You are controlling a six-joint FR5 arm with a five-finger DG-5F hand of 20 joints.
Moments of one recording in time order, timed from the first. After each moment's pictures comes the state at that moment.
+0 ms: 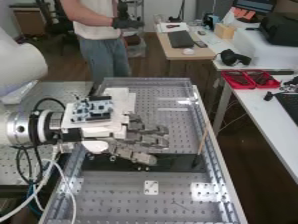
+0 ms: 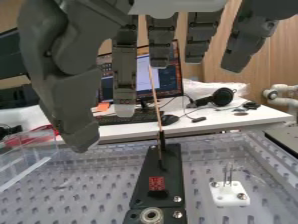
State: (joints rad) arm 1.14 -1.96 -1.87 -2.55 -2.11 -0.70
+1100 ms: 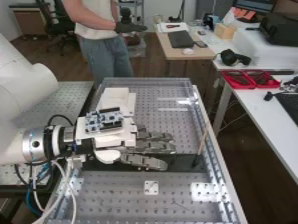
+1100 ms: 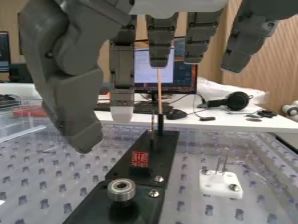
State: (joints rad) arm 1.12 -2.08 -1.81 -2.49 -2.22 -0.84
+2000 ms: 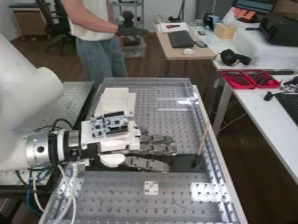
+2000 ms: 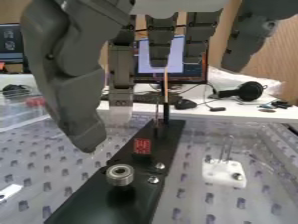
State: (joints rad) arm 1.10 -2.13 -1.72 -2.60 -2.30 -0.89
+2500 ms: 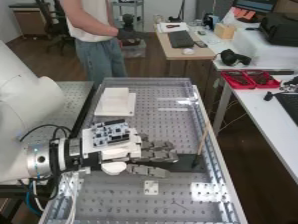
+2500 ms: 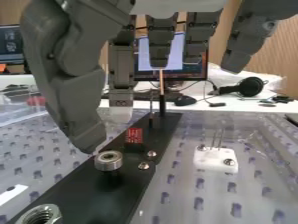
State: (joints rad) arm 1.08 -2.17 -1.69 -2.59 -2.33 -0.88
